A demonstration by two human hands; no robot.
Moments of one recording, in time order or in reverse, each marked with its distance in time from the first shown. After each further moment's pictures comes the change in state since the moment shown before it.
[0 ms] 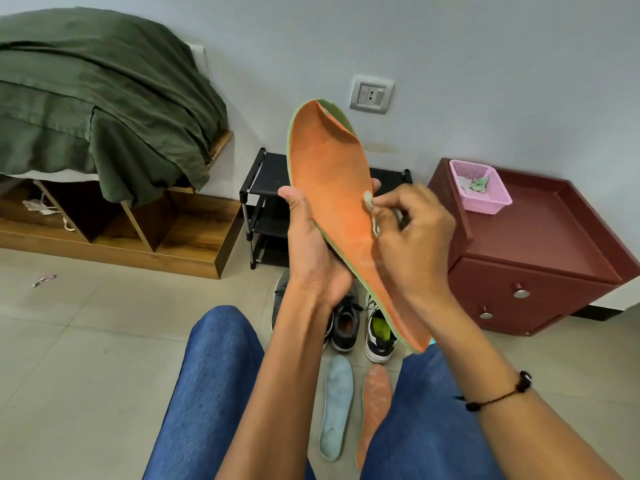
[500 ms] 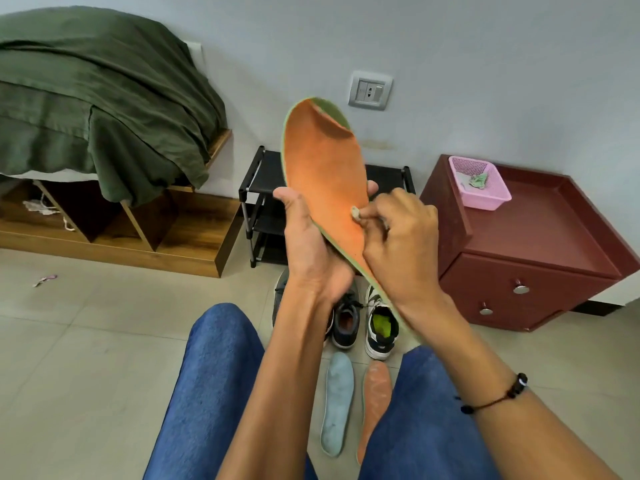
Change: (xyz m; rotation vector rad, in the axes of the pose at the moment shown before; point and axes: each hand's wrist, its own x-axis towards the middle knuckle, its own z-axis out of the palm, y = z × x) left_hand 0.000 -0.002 0.000 -0.025 -0.015 -0.005; right_hand -0.011 -0.008 0.001 -0.218 -0.118 -0.163
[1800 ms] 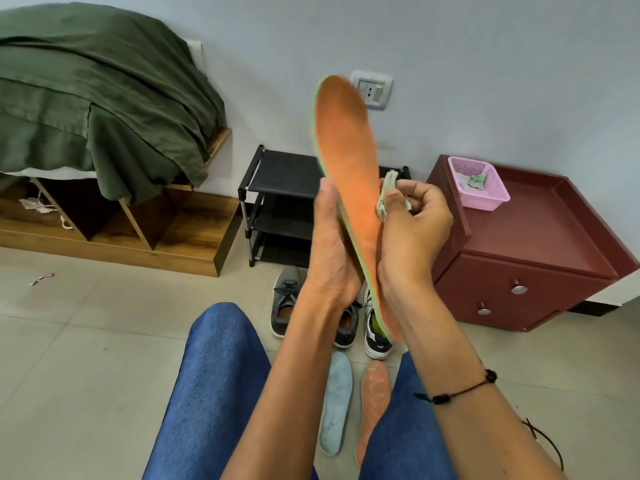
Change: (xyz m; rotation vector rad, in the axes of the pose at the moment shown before) left_hand -0.004 -0.011 0.004 0.147 0.027 0.003; right_hand 0.016 -0.013 0.010 0.582 0.335 0.804
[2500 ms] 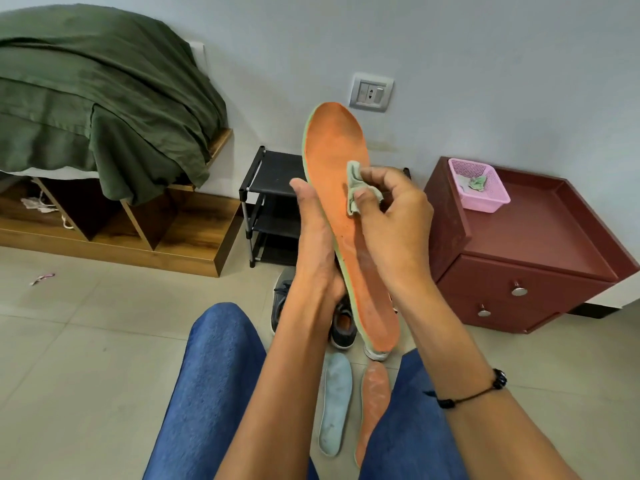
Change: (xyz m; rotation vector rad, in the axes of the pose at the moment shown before) left_hand 0.009 0.010 -0.009 -0.053 0.118 -0.037; right_hand -0.002 -0.010 0.002 -0.302 -0.331 -0.318
